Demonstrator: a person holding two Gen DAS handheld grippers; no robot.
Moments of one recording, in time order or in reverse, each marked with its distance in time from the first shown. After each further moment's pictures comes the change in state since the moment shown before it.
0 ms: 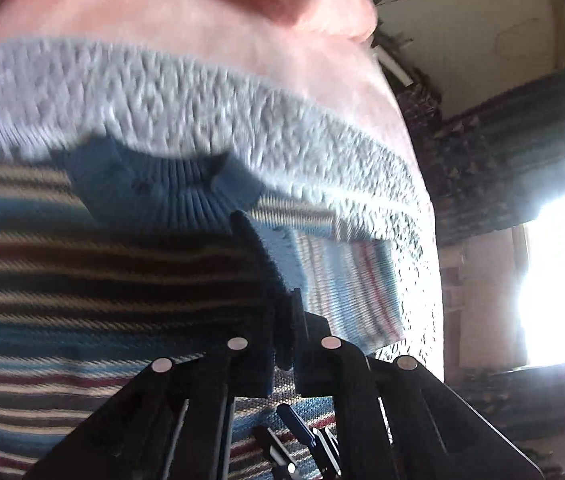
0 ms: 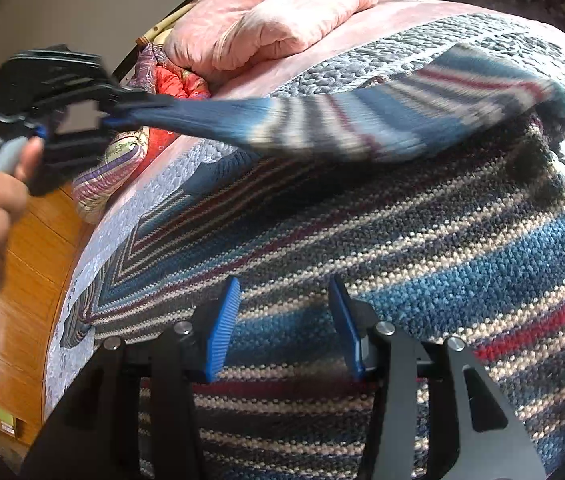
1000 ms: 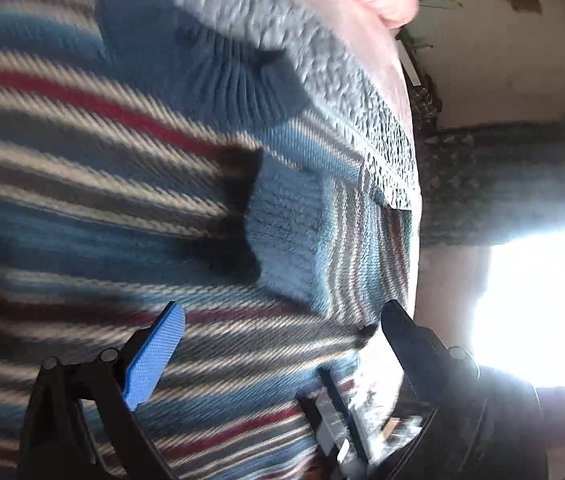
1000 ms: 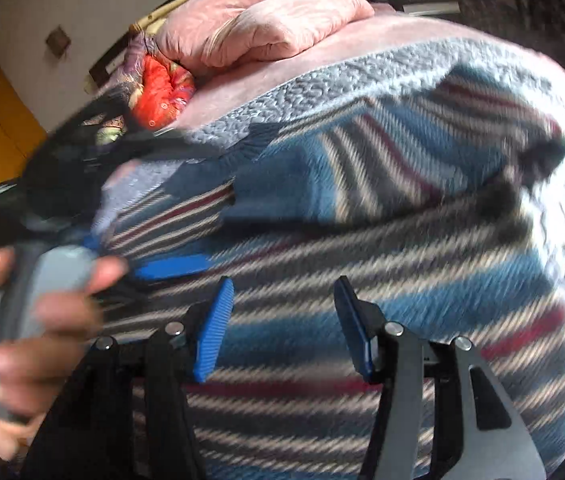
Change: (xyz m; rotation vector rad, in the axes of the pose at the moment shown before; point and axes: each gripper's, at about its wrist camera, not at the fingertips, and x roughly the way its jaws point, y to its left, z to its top) left arm 0.101 0.062 -0.064 -0.278 0.157 -0.189; right arm -0.011 0.007 0.008 -0.057 0.010 -0.099
